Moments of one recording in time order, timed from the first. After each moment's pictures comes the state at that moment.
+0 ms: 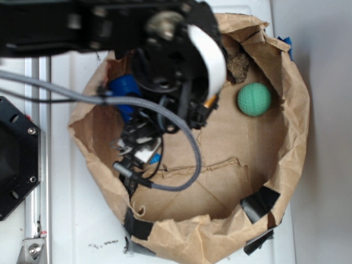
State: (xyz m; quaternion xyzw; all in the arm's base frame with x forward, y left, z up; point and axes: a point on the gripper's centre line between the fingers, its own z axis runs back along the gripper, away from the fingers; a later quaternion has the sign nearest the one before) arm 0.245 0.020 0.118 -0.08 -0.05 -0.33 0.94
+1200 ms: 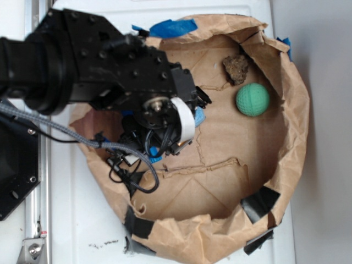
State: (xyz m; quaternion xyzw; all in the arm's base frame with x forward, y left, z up) arm 0.233 0.017 0.036 -0.03 -0.04 -0.44 0.90
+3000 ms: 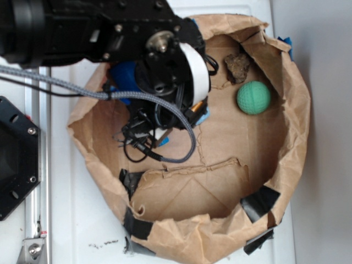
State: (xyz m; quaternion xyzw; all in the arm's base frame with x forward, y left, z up) arm 0.244 0.024 0.086 -0.08 -0.09 -0.36 0.93
